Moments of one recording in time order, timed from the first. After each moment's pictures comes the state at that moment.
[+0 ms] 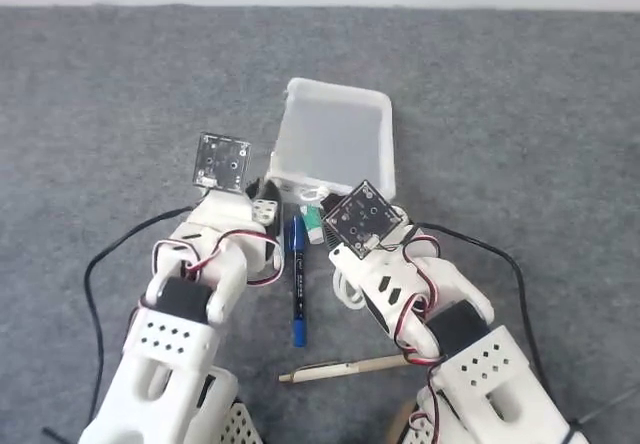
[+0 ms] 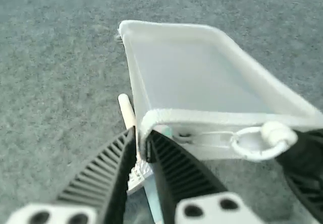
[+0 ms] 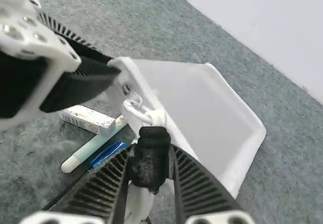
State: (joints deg) left arm 8.4 -58.9 72.6 35.0 7.6; right arm -34.2 -64.4 68.8 32.8 17.4
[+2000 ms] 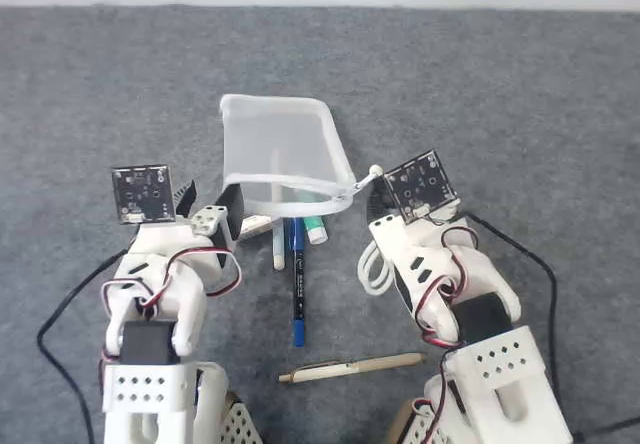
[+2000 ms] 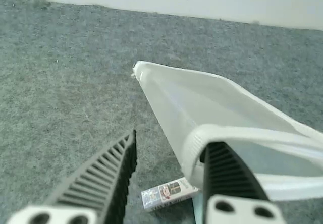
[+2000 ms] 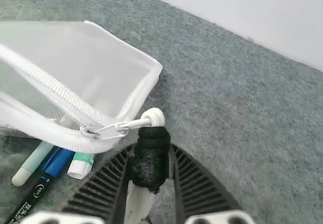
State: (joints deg) left arm -5.5 -79.3 77.7 45.0 10.7; right arm -21.9 -64.5 66.2 37.5 10.9
